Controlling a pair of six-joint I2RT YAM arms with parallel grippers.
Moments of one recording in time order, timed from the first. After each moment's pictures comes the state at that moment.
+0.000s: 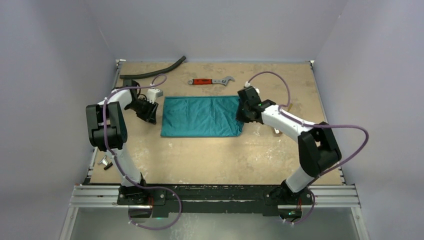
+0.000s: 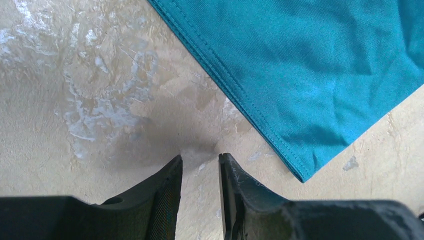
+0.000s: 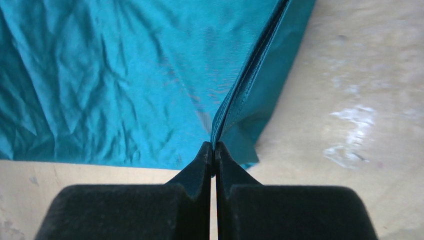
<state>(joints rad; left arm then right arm) 0.16 1.94 1.33 -0.80 0.46 0.69 0.48 1.59 1.08 -0.44 0.11 0.65</state>
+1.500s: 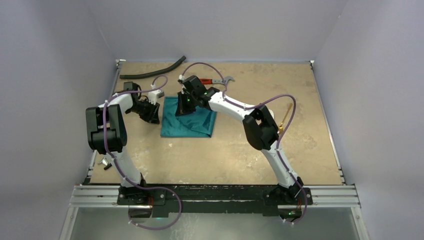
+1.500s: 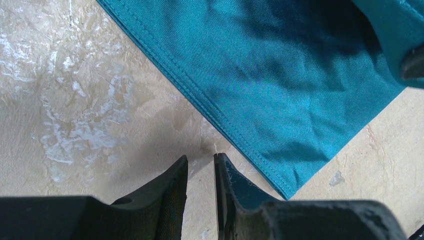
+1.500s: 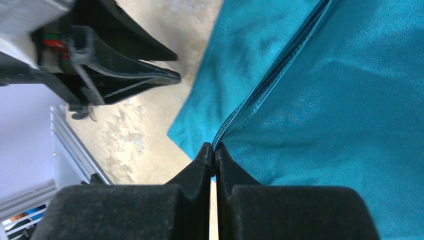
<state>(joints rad) 0.15 1.89 1.20 -0.65 0.56 0.67 0.80 2.34 1.99 -0.44 -0.32 0.61</state>
